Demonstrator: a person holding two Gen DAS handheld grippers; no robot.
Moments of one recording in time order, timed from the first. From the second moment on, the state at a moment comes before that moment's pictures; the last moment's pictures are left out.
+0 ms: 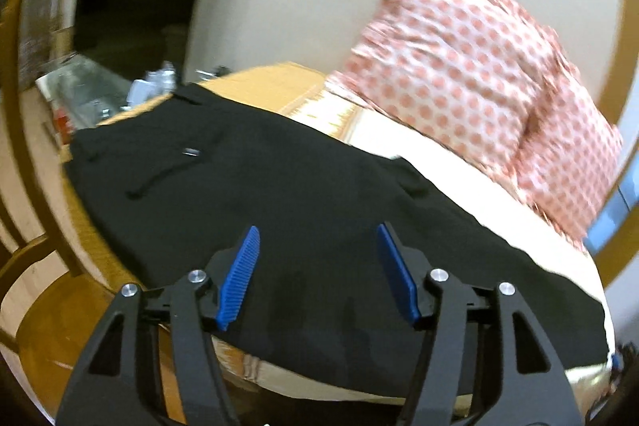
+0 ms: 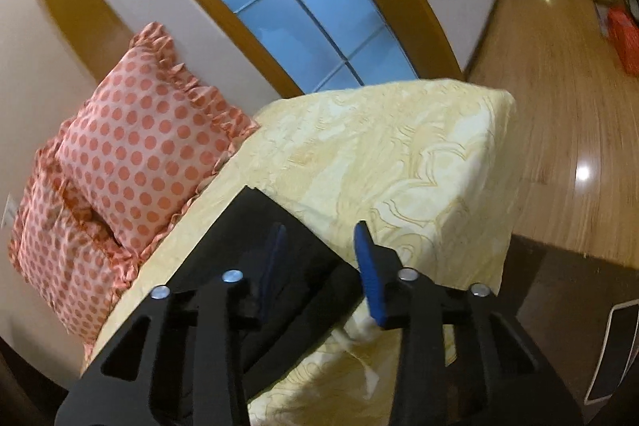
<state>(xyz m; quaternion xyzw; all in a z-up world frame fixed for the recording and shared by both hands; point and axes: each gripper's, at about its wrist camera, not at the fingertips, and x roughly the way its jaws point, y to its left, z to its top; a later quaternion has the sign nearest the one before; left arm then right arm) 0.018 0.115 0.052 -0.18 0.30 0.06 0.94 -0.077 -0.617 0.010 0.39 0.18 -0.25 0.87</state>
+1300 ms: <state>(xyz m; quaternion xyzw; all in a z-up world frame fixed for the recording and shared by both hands) 0.034 0.089 0.016 -0.14 0.34 -0.01 0.93 -0.081 -0.589 0.007 0.34 0.19 -0.30 0.87</state>
